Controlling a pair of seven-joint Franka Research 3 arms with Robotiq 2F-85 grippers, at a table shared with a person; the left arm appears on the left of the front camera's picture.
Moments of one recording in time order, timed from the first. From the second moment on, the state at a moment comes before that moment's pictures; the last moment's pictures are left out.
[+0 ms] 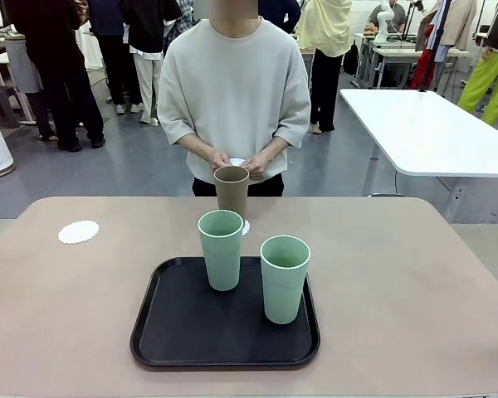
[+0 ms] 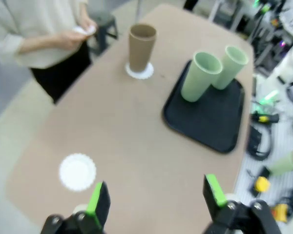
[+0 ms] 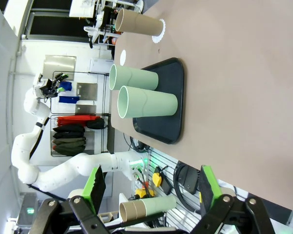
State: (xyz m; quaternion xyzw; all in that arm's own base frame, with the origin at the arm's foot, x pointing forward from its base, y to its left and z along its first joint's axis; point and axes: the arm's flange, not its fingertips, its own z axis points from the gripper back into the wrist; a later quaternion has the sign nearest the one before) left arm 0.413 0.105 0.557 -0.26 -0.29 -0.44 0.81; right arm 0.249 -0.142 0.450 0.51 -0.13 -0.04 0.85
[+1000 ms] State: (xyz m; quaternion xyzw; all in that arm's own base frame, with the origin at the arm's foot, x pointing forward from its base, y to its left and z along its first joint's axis) left arm 0.360 -0.044 0.479 0.01 -0.02 -0.66 0.75; right arm 0.249 -0.142 0.450 0.51 -0.13 -0.04 0.85
